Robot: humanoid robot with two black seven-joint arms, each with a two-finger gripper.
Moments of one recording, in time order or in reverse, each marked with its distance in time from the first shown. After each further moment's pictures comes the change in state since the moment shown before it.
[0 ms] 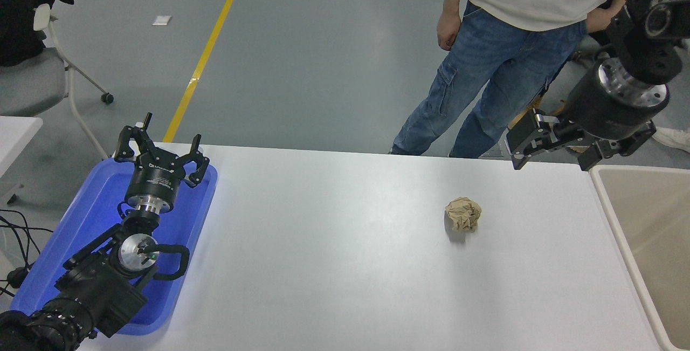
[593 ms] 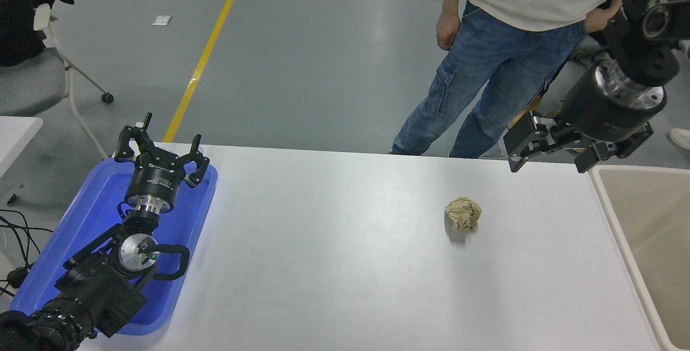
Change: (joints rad) left arm 0.000 0.000 0.000 0.000 0.000 0.000 0.000; right arm 0.004 -0.003 0.013 0.015 0.001 -0.005 -0.004
